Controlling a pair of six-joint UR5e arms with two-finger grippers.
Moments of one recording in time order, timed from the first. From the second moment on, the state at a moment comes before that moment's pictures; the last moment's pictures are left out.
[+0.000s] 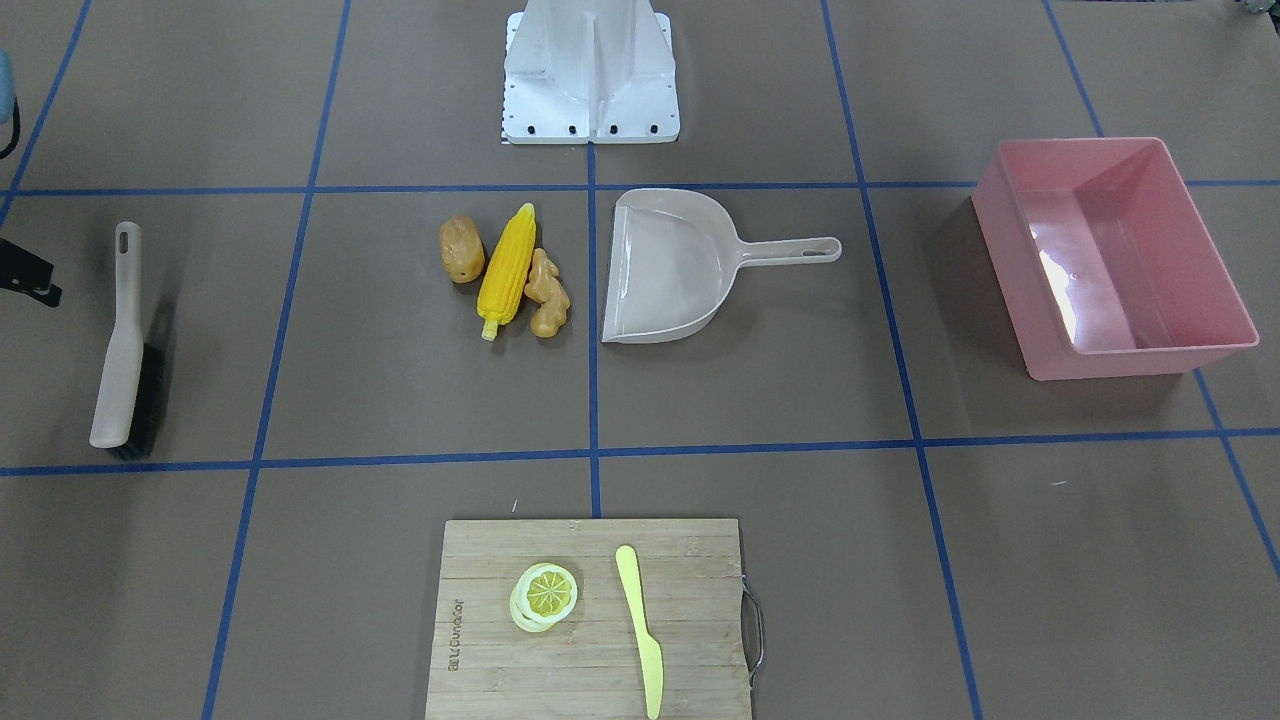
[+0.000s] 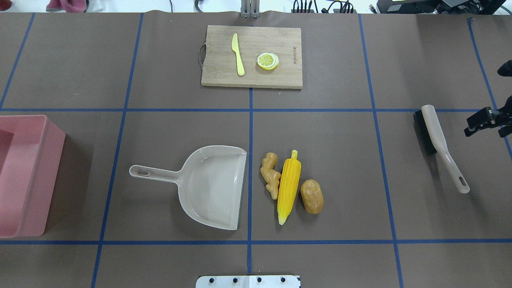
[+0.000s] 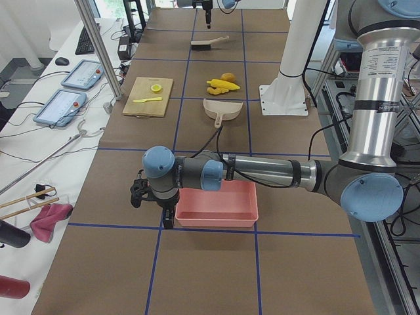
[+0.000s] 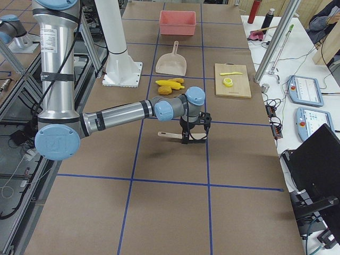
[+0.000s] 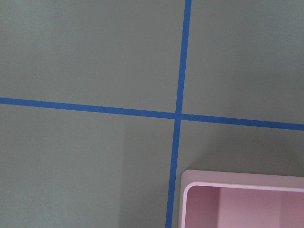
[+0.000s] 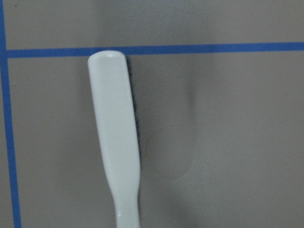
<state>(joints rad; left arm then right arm) -1.55 -1.62 -1.60 -1.58 -2.34 -0.15 1.13 -1.59 1.84 -1.53 2.32 0.54</state>
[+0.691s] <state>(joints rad) -1.51 -1.65 -1.89 -1.41 -2.34 -0.15 0.96 -1.59 1.82 -1.54 2.29 0.65</state>
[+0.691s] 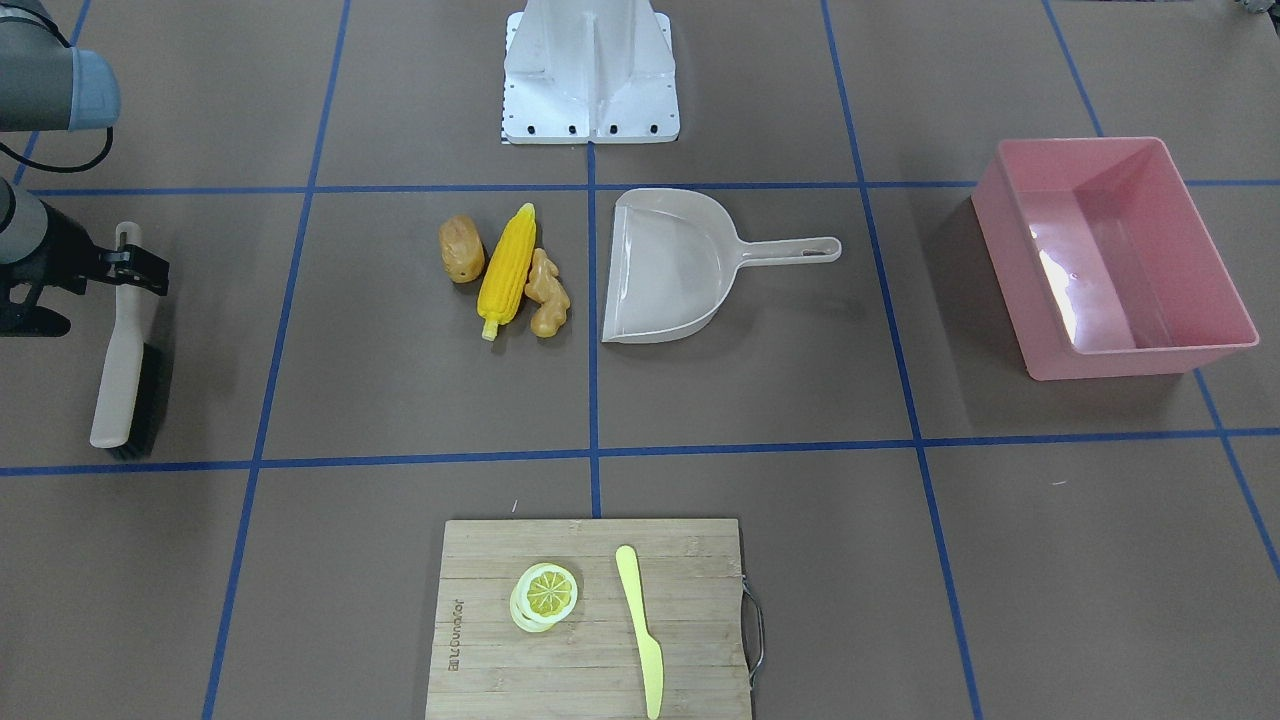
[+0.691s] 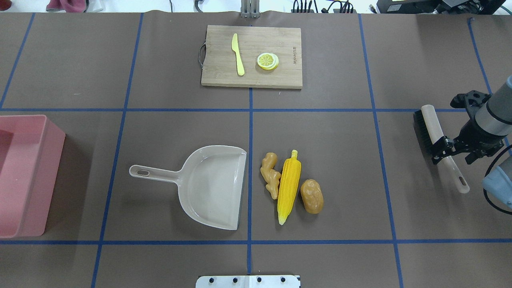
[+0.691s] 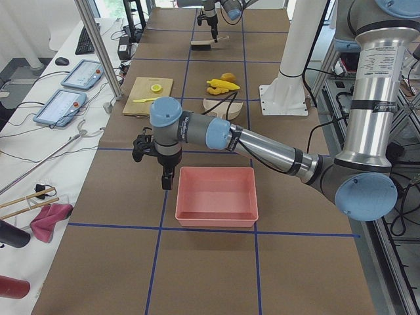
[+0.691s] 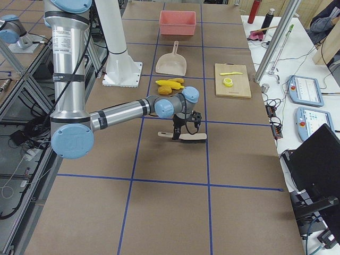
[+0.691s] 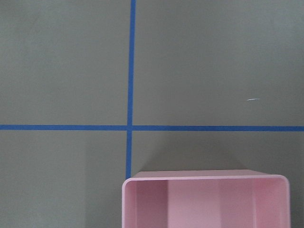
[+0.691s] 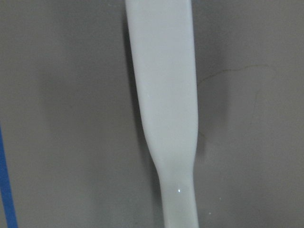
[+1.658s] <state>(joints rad) -1.00 -1.88 -2.05 -1.41 -2.15 0.02 0.94 -1.59 1.82 -1.59 2.30 0.66</state>
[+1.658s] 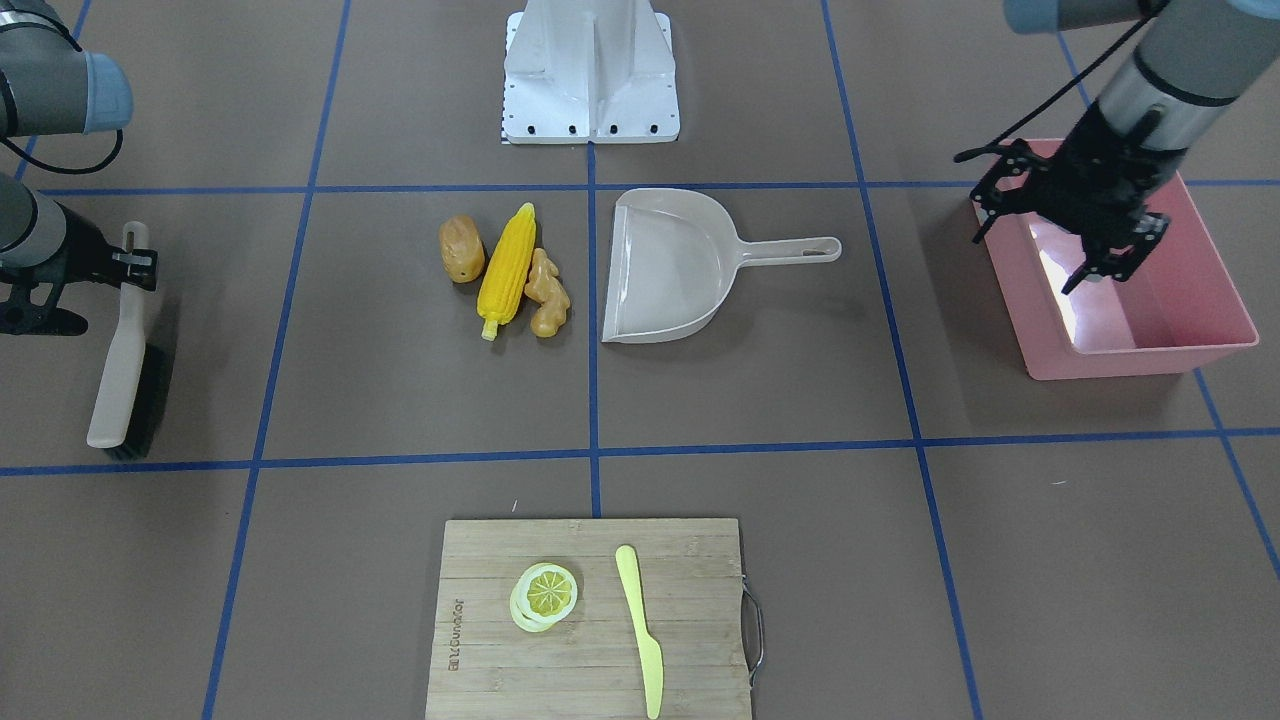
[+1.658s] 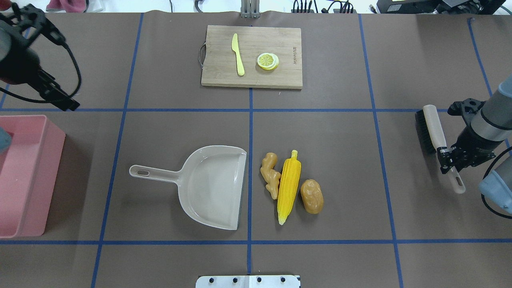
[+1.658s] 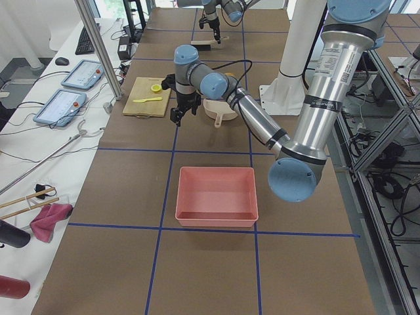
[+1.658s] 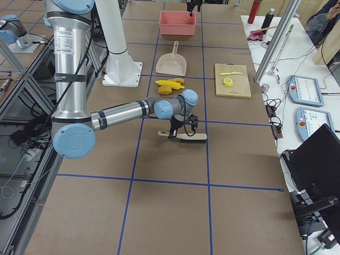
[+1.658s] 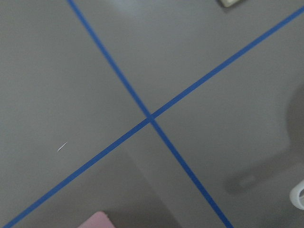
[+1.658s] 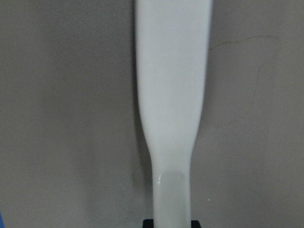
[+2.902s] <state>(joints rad) -0.62 -2.00 -2.04 -1.43 -1.92 0.39 0.99 -1.54 1.88 -1.59 2.33 0.64</state>
